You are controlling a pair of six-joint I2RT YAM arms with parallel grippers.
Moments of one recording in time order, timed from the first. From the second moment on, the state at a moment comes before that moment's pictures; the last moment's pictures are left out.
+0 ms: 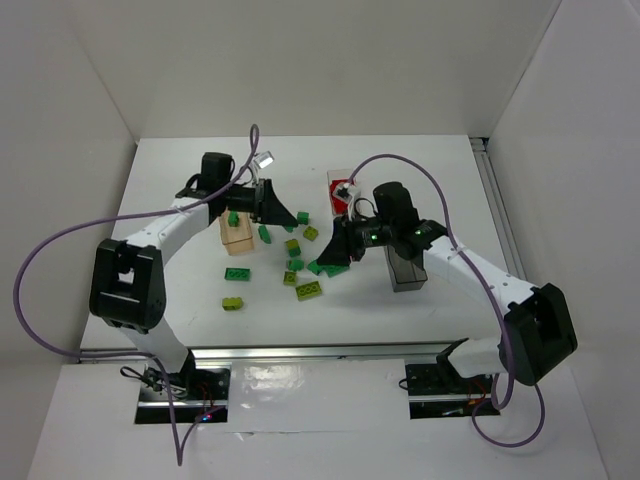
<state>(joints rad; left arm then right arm) -0.22 1.67 1.21 -0.20 1.17 -0.27 0.55 1.34 0.96 -0.20 -0.78 0.23</state>
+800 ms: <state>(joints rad) -0.10 1.58 1.25 -0.48 0.14 -0.51 0.55 1.41 0.96 -0.13 -0.54 0.36</state>
